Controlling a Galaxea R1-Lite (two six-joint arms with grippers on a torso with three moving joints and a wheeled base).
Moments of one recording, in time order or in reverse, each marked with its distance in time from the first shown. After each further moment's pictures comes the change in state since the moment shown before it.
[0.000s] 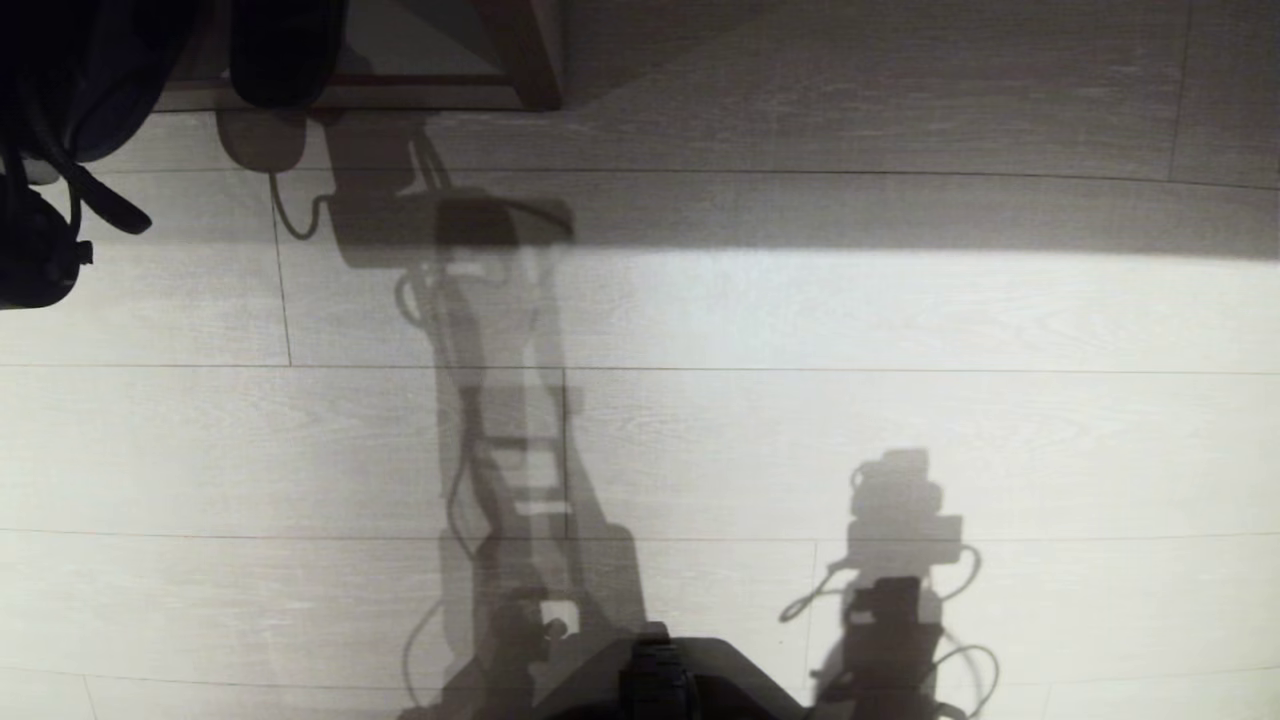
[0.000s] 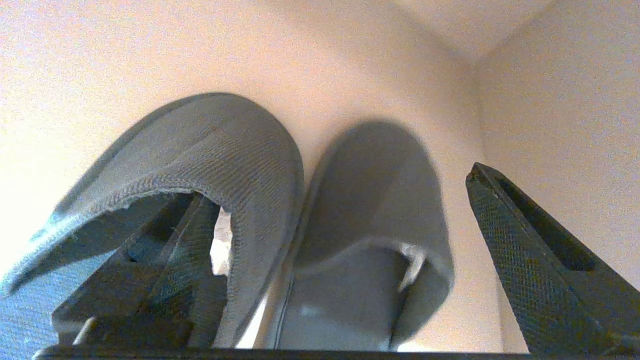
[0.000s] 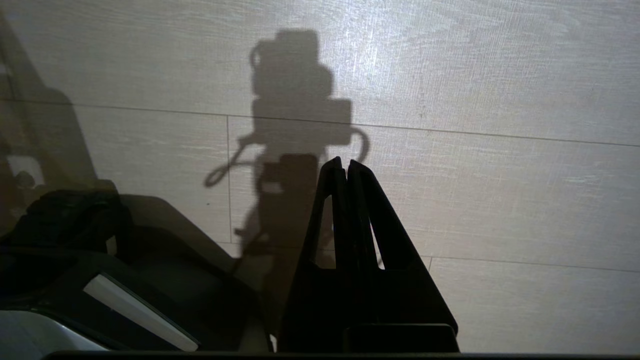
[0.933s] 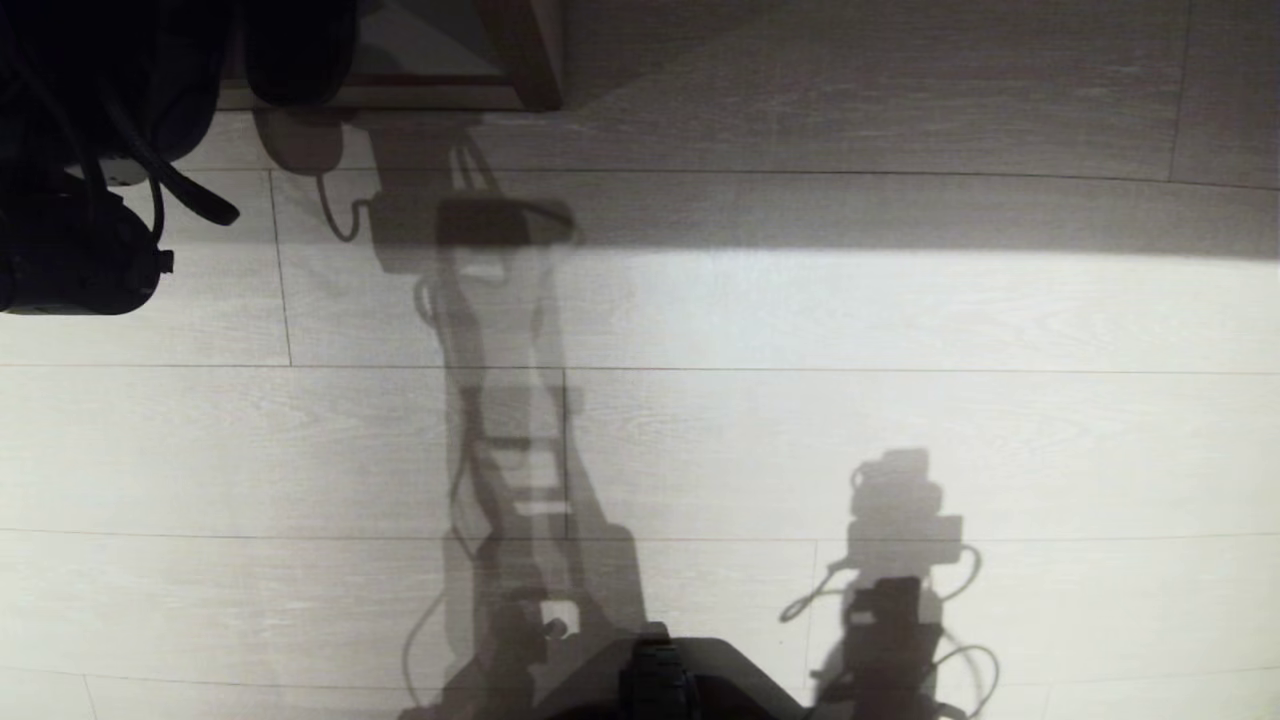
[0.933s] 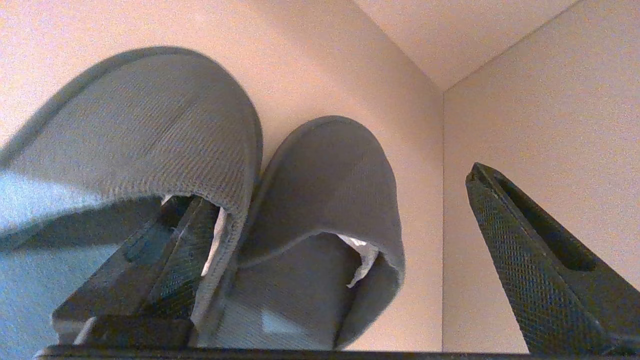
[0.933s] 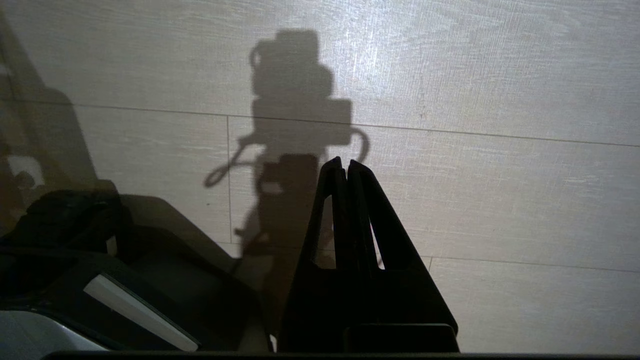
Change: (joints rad) left arm -0.142 0.030 -0.003 -0.088 0.128 -0.024; right arm 0.000 0.000 0.000 0.000 -0.001 0.000
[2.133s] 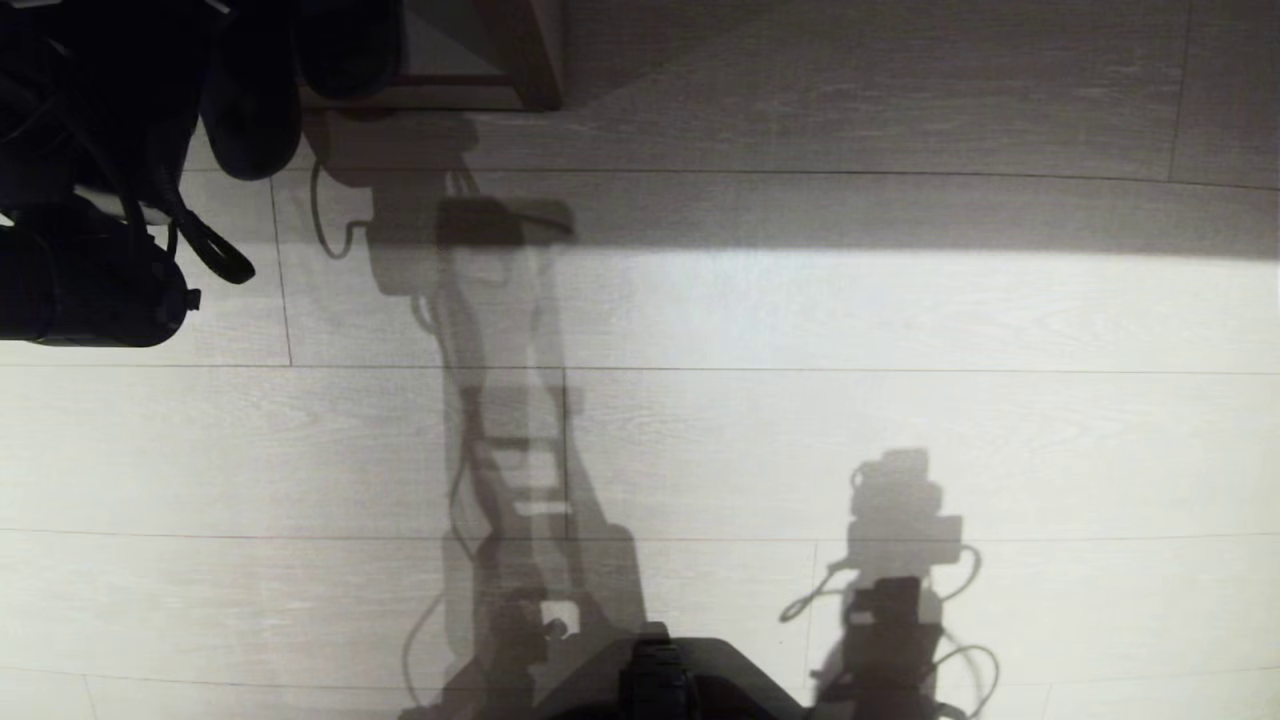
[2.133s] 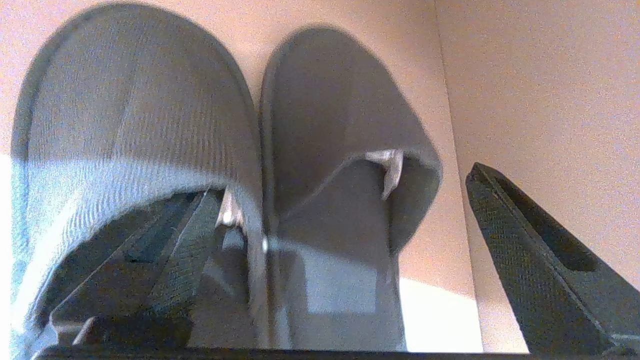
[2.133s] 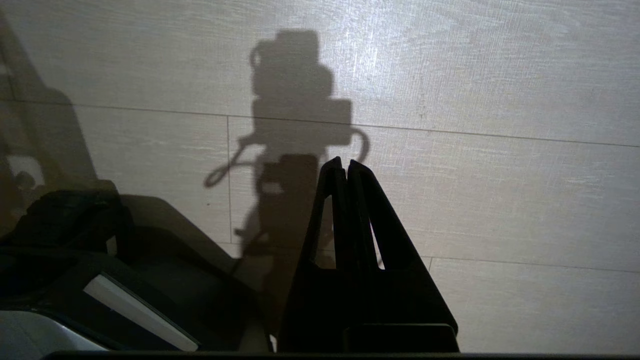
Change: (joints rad) left arm 0.005 0.018 0.087 -0.047 -0.170 0.159; right arm 0.000 0.000 0.000 0.000 0.000 0.000
